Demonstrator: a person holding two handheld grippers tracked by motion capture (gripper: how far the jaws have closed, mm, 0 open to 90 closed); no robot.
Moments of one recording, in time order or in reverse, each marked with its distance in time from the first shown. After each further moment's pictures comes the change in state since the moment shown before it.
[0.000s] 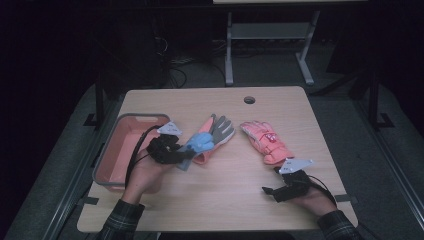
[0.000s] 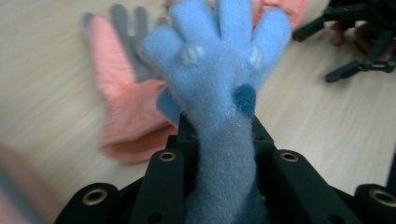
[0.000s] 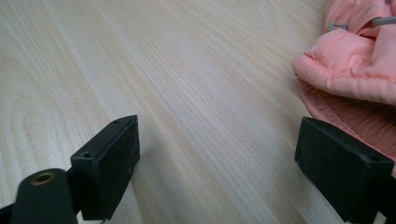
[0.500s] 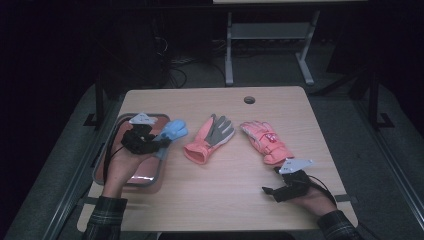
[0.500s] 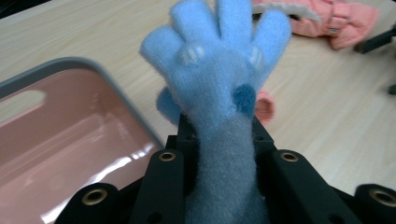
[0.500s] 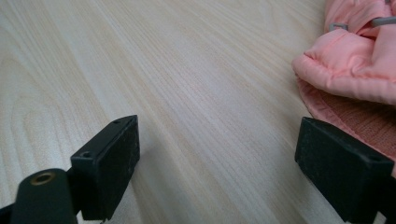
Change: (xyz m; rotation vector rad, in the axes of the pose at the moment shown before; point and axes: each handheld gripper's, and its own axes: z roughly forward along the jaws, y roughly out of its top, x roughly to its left) left arm 0.049 -0.017 -0.037 -0.036 0.143 -0.097; right arm 0.000 0.000 0.000 0.001 0.000 0.000
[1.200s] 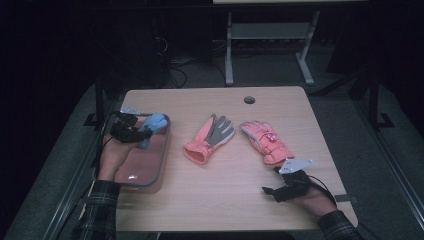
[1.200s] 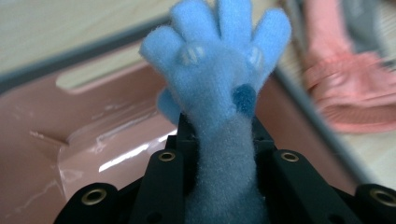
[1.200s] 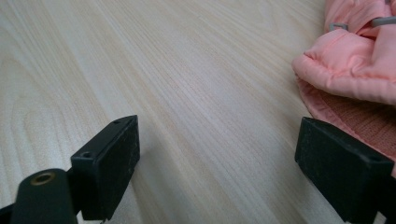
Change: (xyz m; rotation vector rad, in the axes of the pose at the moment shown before) left arm 0.075 -0.017 0.025 0.110 0.178 -0.108; right arm 0.000 0.000 0.000 0.000 0.000 0.002
